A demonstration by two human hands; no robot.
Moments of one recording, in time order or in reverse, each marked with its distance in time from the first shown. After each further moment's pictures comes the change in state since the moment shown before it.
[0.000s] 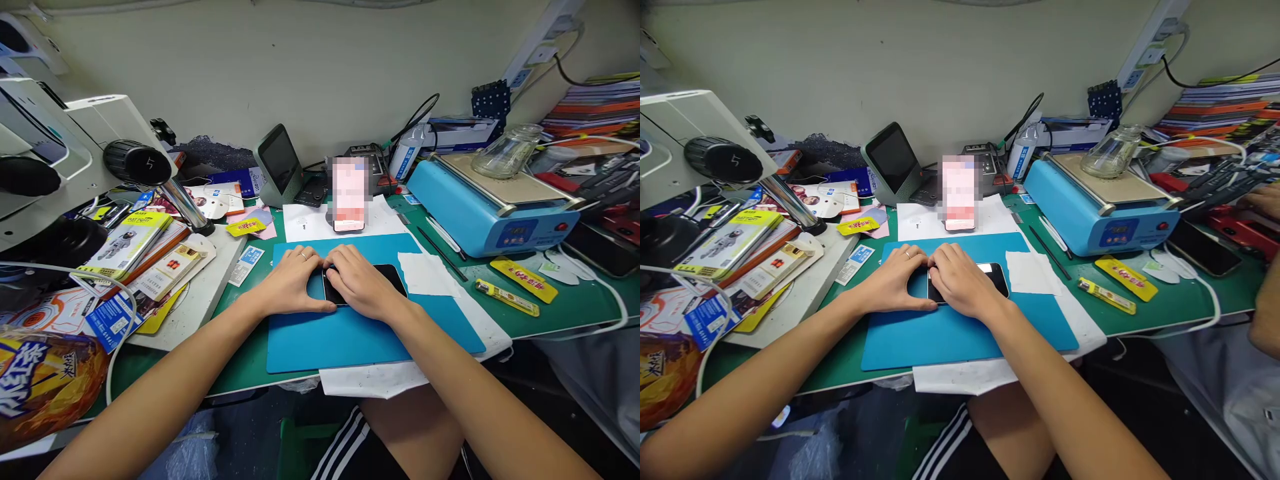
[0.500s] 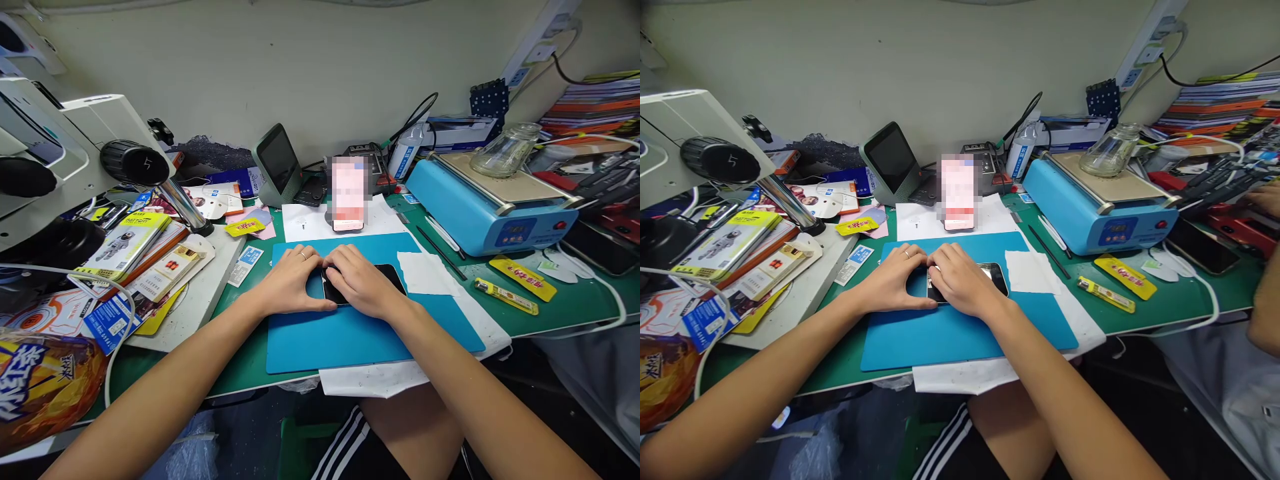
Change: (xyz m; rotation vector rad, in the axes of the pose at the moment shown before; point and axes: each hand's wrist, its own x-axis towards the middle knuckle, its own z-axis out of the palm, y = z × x) left_hand 0.000 -0.002 0.002 0.013 0.020 0.010; right_hand -0.001 0.000 -0.002 0.051 0.017 0.002
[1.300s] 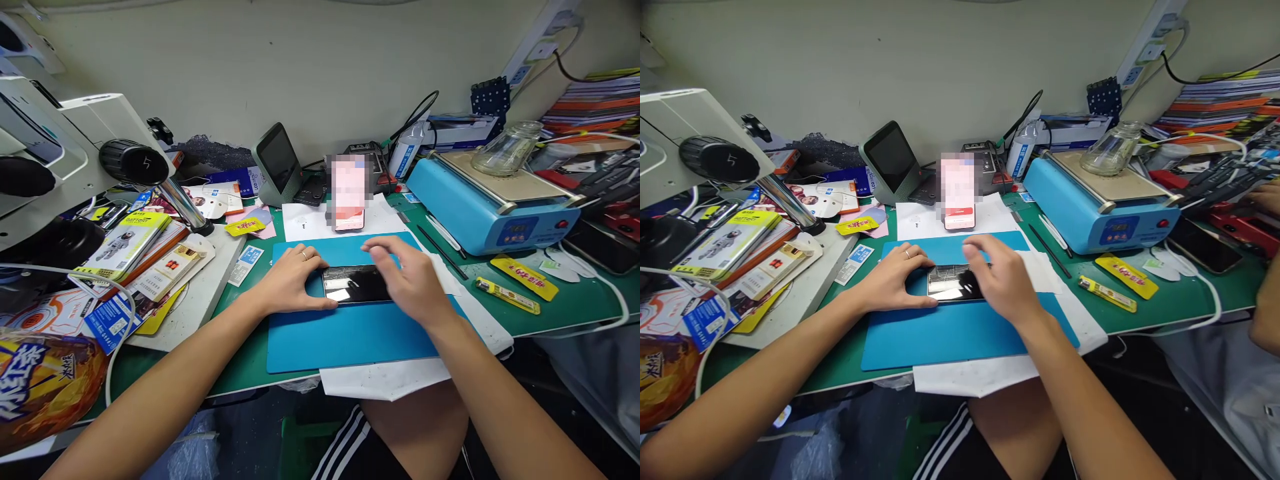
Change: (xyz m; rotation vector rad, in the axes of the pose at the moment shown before) left_hand 0.001 -0.001 -0.003 0.020 -0.008 0.022; right_hand -0.032 -0.001 -0.035 0.106 0.396 0.256
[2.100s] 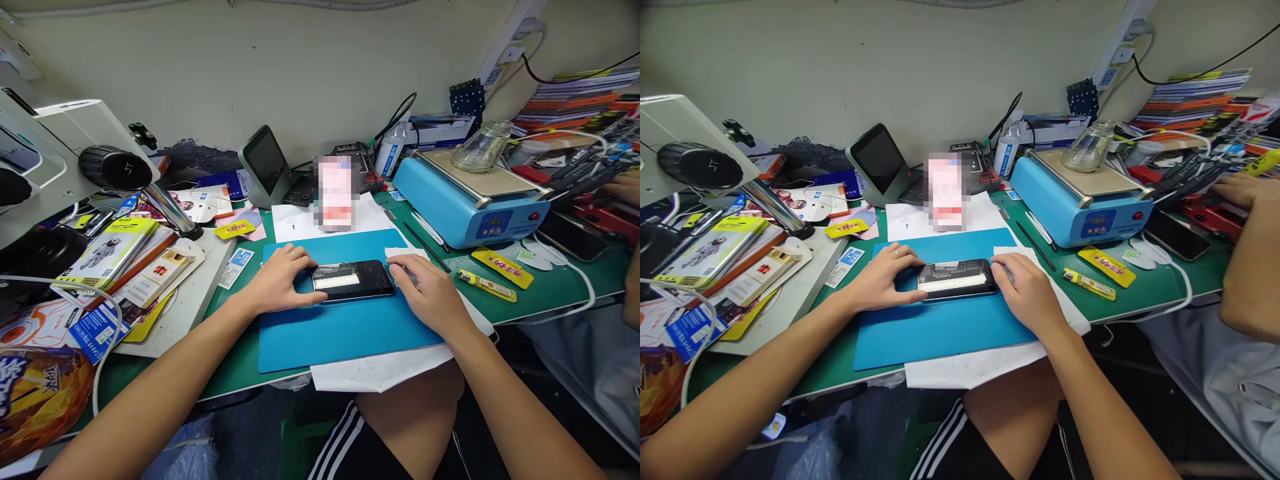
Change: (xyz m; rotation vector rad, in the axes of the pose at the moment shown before) left_hand 0.000 0.002 -0.002 0.001 -0.017 0.008; right_hand -0.042 0.050 -0.032 -0.281 -0.011 0.061
